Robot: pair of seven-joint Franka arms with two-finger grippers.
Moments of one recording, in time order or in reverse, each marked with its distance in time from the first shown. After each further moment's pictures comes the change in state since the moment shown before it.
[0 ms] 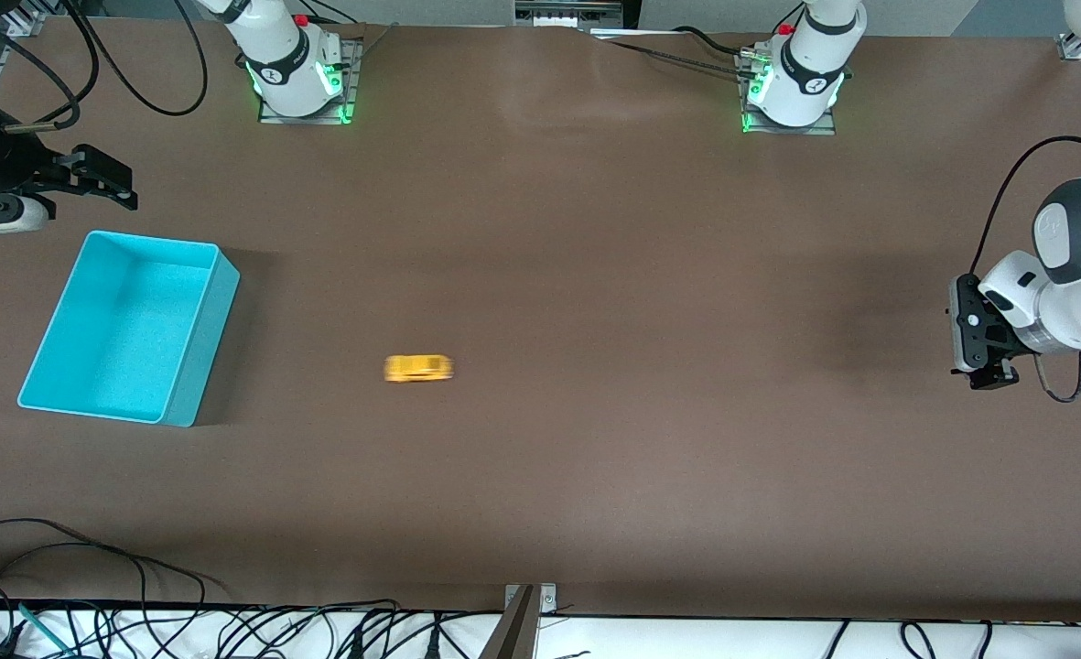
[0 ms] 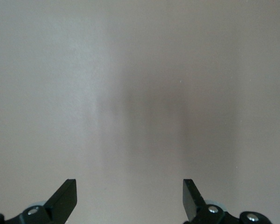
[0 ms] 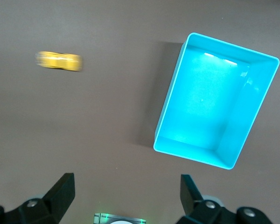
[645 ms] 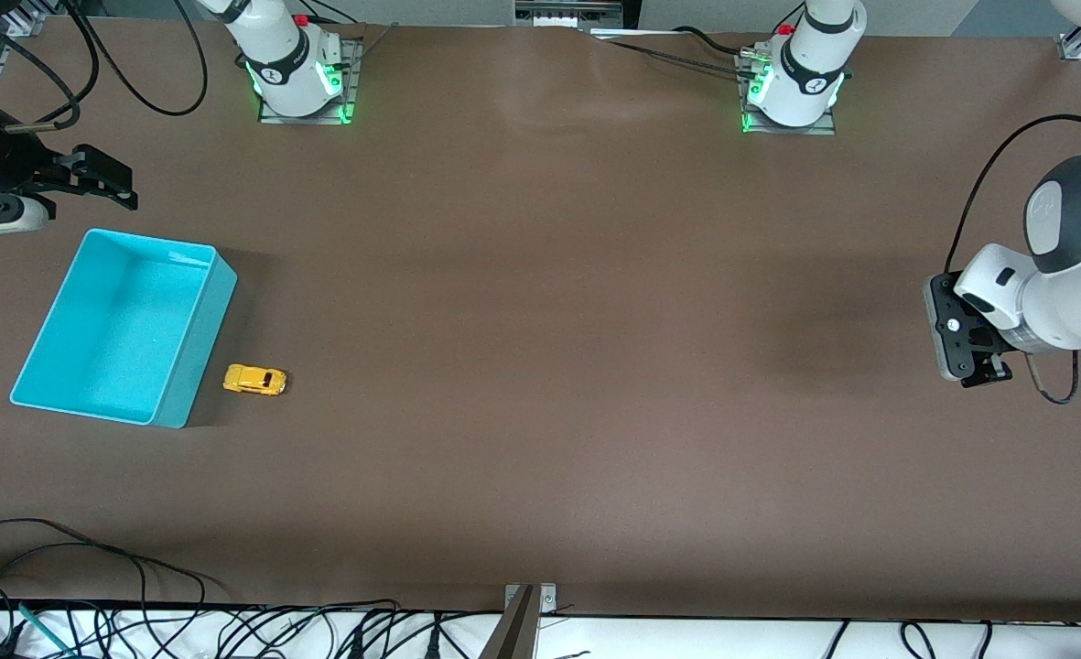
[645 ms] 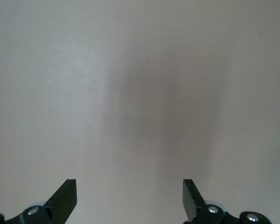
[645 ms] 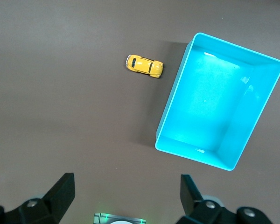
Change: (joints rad) left arm -0.109 -0.002 -0.003 0.184 0.000 -0.230 -0.280; right arm 0.000 0.000 0.000 0.000 0.000 0.000 0.000
